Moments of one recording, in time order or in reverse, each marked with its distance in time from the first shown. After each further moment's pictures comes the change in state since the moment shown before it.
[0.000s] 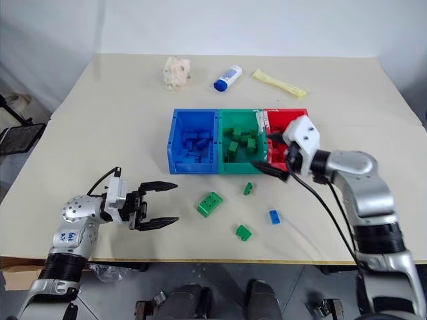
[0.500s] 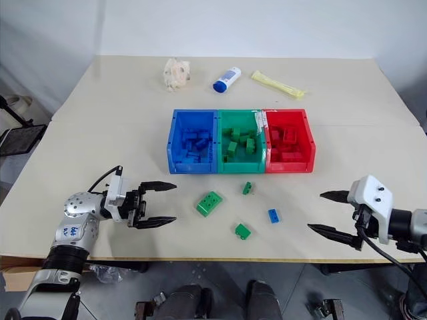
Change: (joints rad) left arm -0.043 0.006 0.000 0.116 0.007 -0.044 -0.073; right arm 0.554 -0.216 -0.377 -0.221 0.065 0.051 0.158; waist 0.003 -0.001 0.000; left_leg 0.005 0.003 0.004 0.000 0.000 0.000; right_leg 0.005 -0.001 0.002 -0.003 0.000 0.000
